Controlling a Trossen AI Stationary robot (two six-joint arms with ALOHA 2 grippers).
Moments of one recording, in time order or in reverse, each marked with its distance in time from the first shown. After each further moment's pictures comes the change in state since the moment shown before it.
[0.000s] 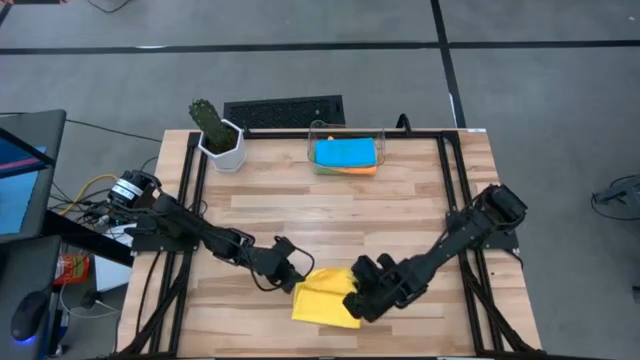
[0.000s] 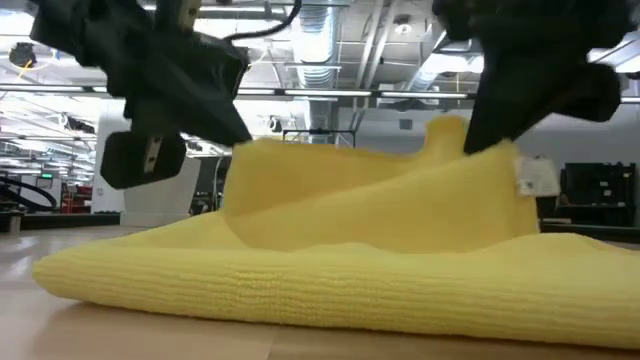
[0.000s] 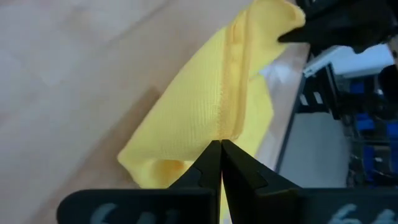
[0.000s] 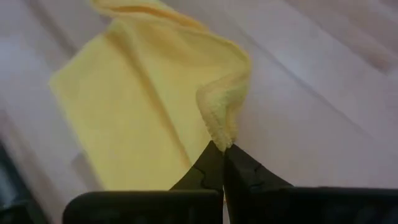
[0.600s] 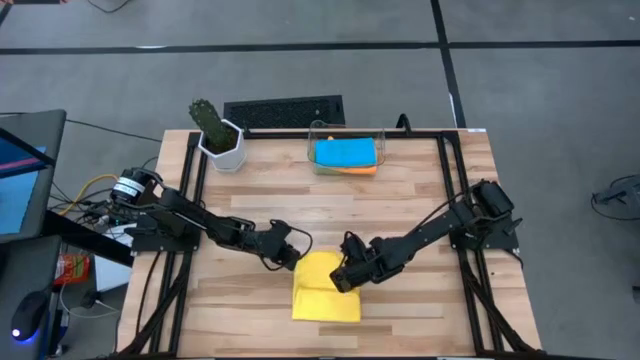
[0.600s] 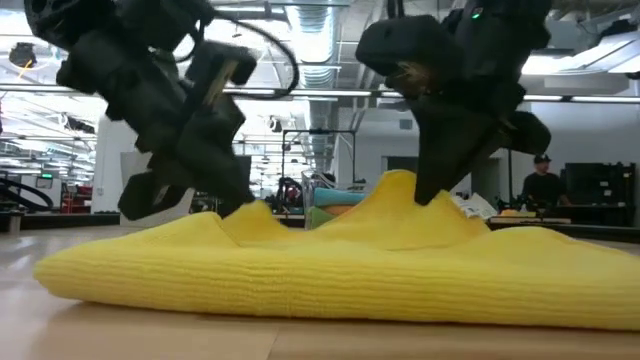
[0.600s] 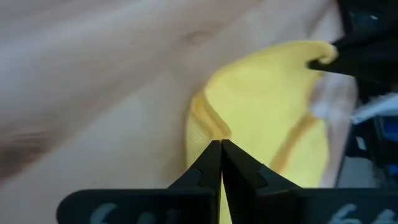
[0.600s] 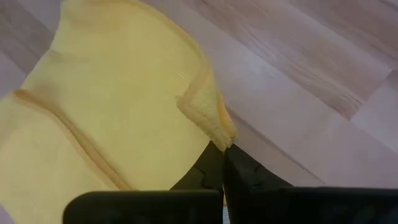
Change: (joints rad) left arm 0.141 0.001 -0.114 0.031 -0.018 0.001; right arm -0.189 0.053 -0.001 -0.008 -0.097 -0.046
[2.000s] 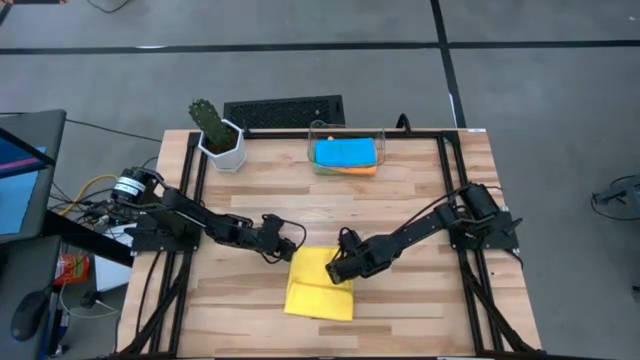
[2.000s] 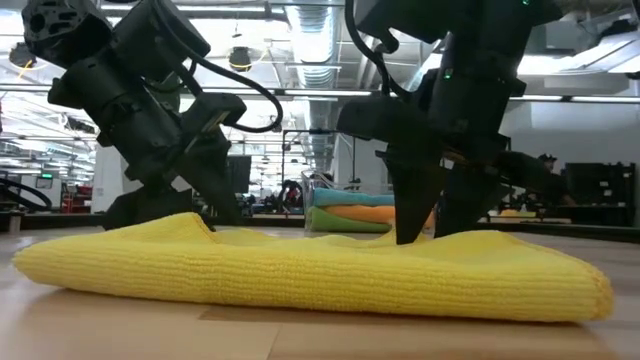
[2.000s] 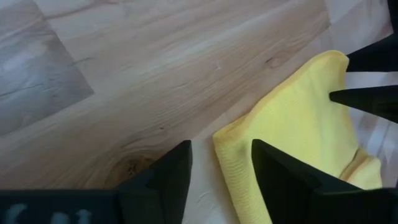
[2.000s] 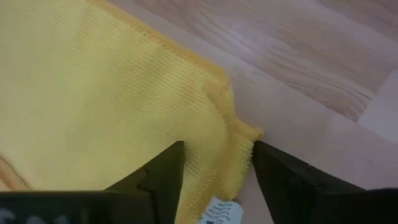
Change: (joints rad) left arm 0.038 0.030 -0.073 -0.048 -0.065 -0.041; right arm -0.061 0.101 0.001 0.014 -0.039 0.102
